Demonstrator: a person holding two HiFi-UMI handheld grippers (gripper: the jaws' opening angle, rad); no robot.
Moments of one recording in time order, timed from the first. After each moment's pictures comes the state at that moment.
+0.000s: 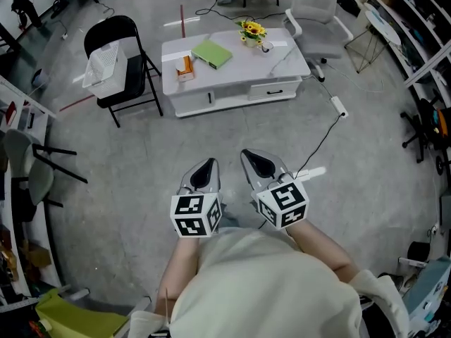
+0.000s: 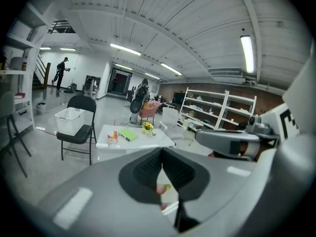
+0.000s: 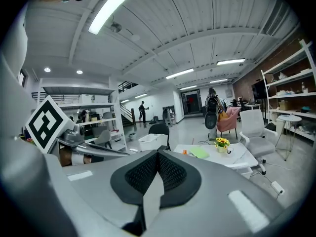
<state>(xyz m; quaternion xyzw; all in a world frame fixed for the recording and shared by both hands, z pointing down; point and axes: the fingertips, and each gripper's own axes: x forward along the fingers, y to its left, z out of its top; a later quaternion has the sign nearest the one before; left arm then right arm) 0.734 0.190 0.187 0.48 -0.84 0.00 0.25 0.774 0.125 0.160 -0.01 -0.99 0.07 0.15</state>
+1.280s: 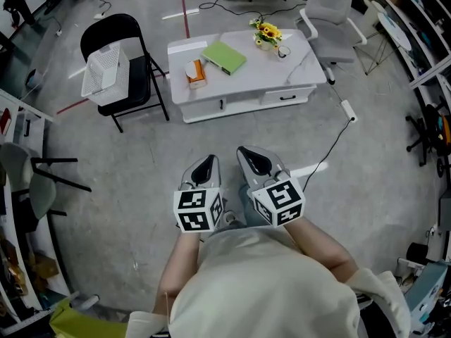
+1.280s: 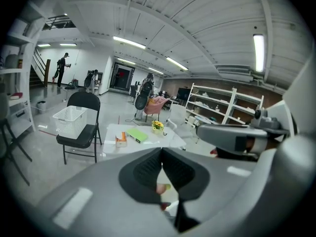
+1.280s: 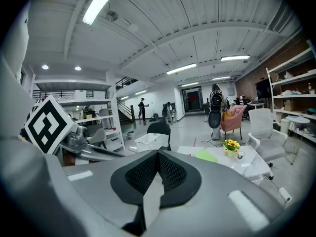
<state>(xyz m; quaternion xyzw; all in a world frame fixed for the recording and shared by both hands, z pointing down) 0.577 0.180 0.211 0.46 -0.84 0.01 0.28 0.613 0.123 0.172 -0.01 -0.98 0.06 0.16</state>
